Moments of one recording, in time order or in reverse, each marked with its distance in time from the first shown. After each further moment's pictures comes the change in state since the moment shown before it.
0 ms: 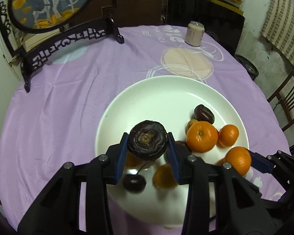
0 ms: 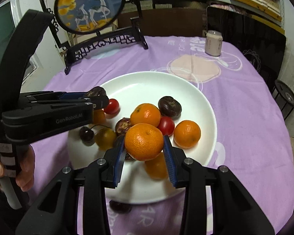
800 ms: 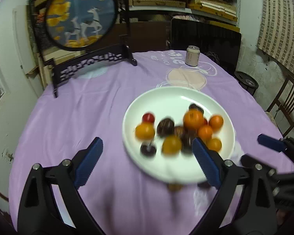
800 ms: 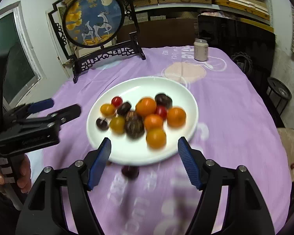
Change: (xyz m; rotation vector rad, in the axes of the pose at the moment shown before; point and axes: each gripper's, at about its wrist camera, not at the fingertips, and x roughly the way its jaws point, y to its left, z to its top) left arm -0.108 0.007 -0.086 -0.004 -0.219 0.080; right arm -0.088 0.006 -0.054 0.053 -0.096 -0.003
